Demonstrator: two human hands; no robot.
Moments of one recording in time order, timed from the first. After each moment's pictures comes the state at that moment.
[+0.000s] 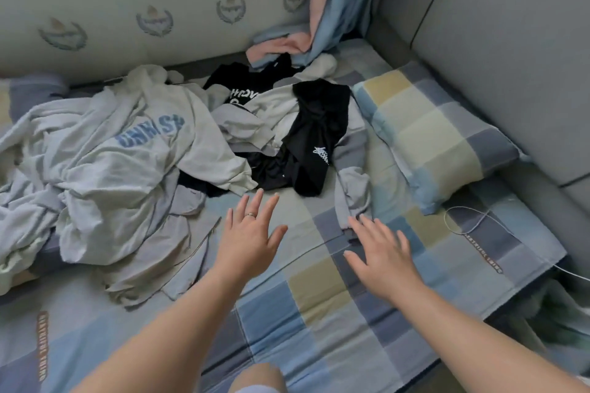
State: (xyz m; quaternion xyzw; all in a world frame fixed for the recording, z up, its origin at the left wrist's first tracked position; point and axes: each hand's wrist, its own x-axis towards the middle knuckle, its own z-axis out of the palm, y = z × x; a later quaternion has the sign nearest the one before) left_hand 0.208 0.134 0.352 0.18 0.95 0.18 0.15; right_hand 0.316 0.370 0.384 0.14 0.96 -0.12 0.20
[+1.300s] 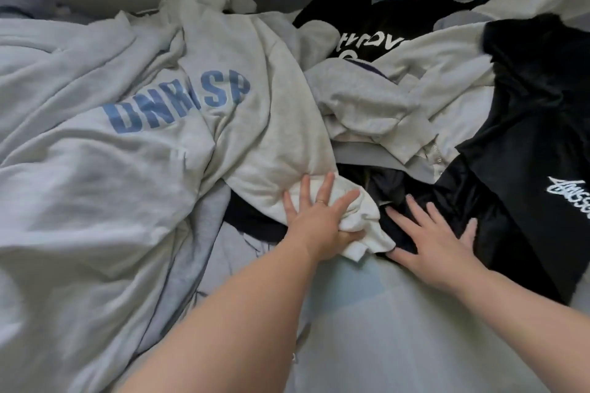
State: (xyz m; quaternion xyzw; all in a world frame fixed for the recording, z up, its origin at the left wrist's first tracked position) left_hand -0.157 0.100 -0.034 0.17 0.94 0.12 0.27; right_hand -0.089 0.308 -0.013 0.05 0.95 -0.08 0.28
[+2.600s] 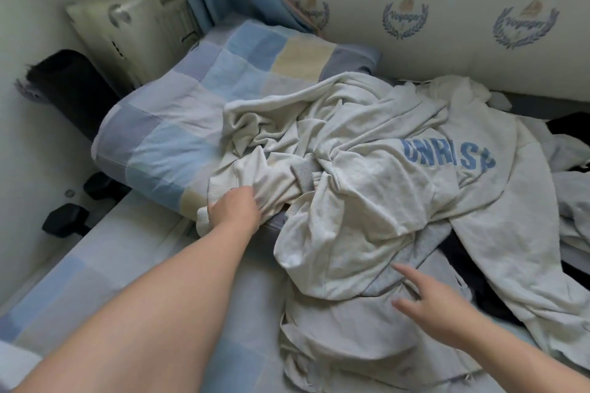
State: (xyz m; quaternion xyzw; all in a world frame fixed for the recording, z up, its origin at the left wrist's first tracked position) left_hand 0.020 -0.341 0.139 -0.40 0.91 0.06 0.09; right_hand -0.028 0.000 0.102 -0.20 0.89 -0.20 0.35
